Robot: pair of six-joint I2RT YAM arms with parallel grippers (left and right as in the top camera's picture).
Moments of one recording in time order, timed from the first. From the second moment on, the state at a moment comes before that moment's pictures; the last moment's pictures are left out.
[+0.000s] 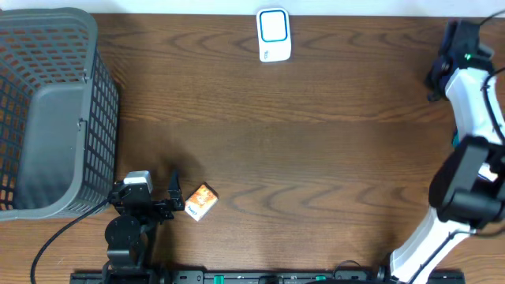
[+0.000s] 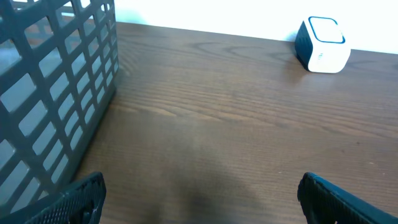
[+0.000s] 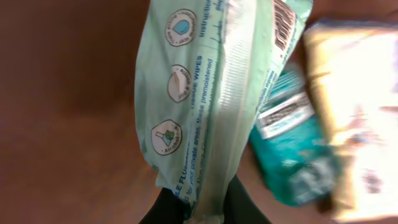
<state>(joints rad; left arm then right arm) -0.02 0.03 0.12 -0.39 -0.01 -0.12 -0.26 2.07 1.63 -0.70 0.44 0.39</state>
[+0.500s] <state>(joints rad) -0.02 0.03 0.12 -0.39 -0.01 -0.12 -0.24 1.99 1.62 -0.82 0.18 0.40</state>
